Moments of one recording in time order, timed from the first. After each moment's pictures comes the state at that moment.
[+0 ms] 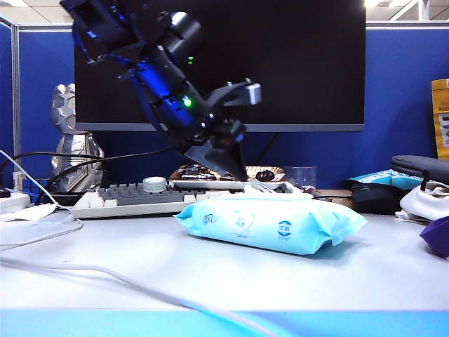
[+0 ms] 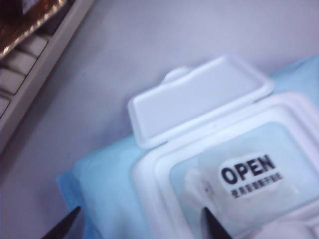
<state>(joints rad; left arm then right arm) -0.58 1.93 1.40 -0.22 0.17 0.40 0.12 0.00 0.01 -0.19 -0.02 0.16</state>
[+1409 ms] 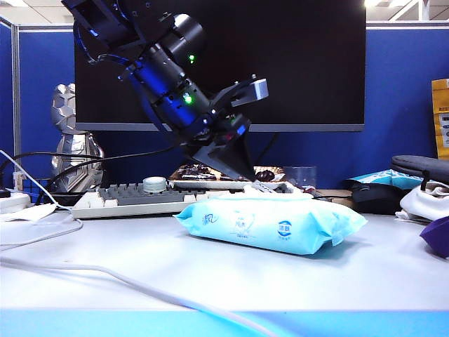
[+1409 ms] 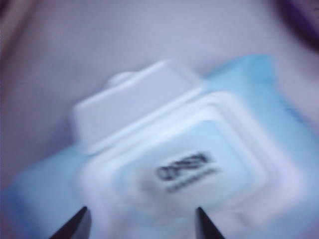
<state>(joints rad) -0.59 1.93 1.41 -0.26 0.29 0.41 0.13 0.00 0.01 -0.19 -0.02 0.16</state>
